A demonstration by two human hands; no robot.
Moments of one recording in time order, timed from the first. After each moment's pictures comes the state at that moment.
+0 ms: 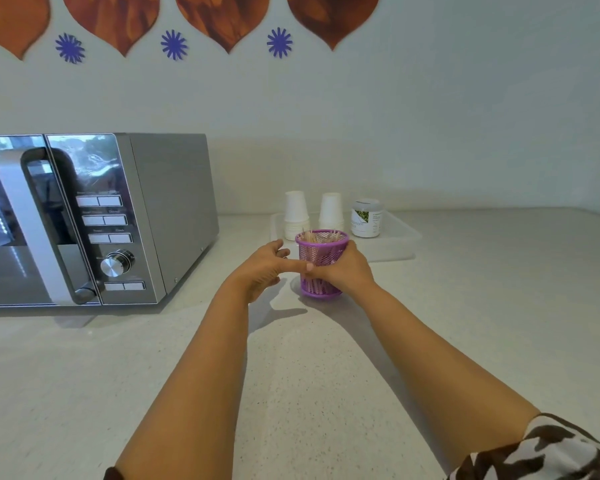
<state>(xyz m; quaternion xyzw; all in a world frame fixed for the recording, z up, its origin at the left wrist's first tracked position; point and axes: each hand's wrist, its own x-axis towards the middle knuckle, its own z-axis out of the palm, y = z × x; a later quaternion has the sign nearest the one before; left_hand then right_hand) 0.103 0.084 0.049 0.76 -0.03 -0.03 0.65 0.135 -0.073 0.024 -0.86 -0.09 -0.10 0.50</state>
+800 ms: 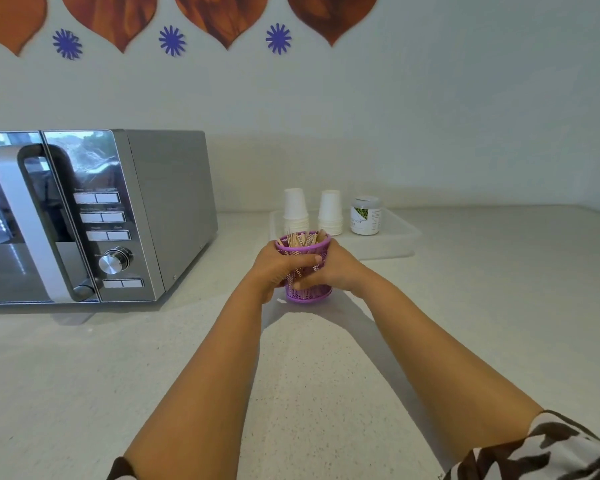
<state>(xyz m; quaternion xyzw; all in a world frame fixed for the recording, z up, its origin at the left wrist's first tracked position) 0.098 0.068 0.044 0.74 -0.02 0.04 0.67 0.118 -0.070 0.045 -0.84 -0.23 0.04 0.49</state>
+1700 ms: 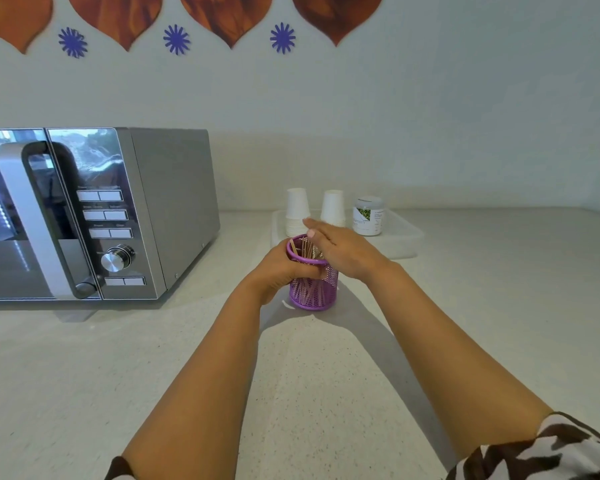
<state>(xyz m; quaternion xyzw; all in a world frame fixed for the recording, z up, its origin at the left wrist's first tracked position) 0.101 0.070 0.039 0.76 -0.15 0.01 0.63 0.112 -0.079 0.071 -0.90 -0.29 -0.10 0.30</state>
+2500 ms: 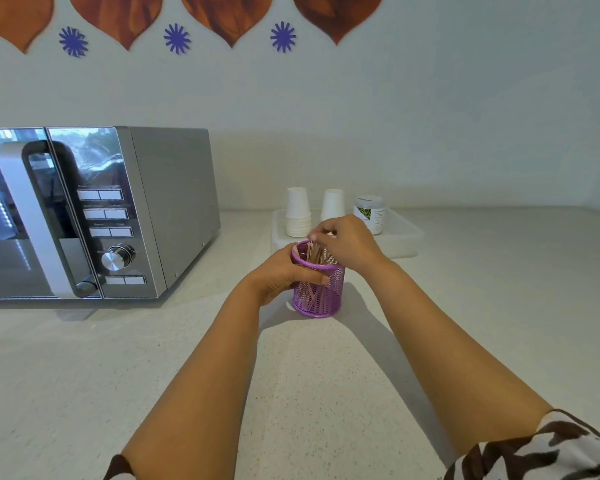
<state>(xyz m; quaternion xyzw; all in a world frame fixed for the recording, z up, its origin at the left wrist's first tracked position) 0.097 0.068 0.039 0.75 -0.16 -0.06 0.64 0.120 -0.076 0.074 -0.89 -0.22 -0.19 0.36</state>
